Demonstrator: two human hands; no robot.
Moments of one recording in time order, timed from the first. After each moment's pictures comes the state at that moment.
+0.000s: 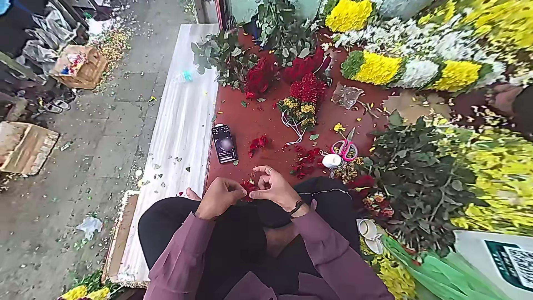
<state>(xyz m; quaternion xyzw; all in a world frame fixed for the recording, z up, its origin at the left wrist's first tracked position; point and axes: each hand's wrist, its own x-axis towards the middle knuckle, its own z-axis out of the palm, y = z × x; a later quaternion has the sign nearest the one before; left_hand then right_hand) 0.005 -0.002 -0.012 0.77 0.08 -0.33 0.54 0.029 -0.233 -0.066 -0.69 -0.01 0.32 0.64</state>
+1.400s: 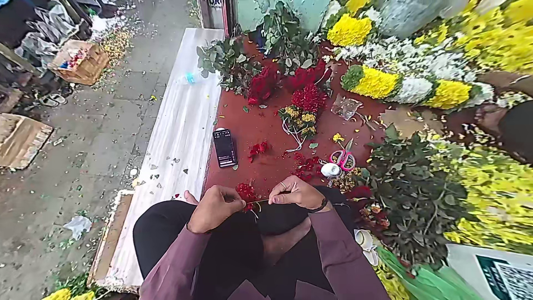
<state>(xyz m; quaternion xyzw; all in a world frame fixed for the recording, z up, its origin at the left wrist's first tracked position) -0.003 0.004 0.009 0.81 0.05 -0.29 0.51 0.069 -0.295 -0.055 -0.58 -0.25 0.40 0.67</state>
